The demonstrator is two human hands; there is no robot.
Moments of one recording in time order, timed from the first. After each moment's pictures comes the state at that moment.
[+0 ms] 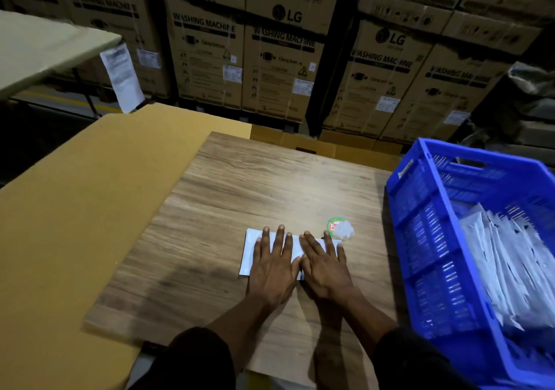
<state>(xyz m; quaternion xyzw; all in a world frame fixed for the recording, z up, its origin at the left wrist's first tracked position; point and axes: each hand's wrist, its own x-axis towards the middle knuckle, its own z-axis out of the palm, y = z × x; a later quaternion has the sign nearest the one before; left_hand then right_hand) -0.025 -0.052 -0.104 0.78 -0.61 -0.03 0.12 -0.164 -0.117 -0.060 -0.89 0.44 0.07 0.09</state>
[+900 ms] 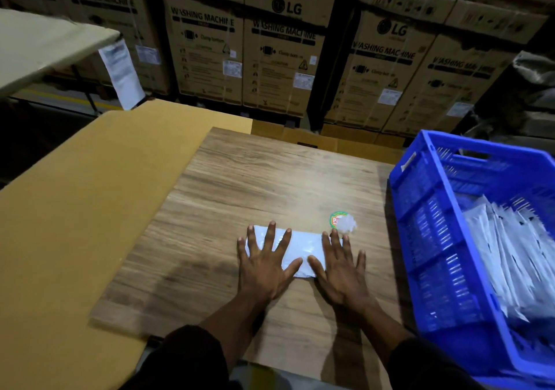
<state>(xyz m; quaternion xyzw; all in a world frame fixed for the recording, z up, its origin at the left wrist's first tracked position) -0.007 -0.037 -0.110 0.79 -0.60 -0.02 0.15 -0.191 -0.104 -0.070 -0.83 0.54 0.04 0.14</state>
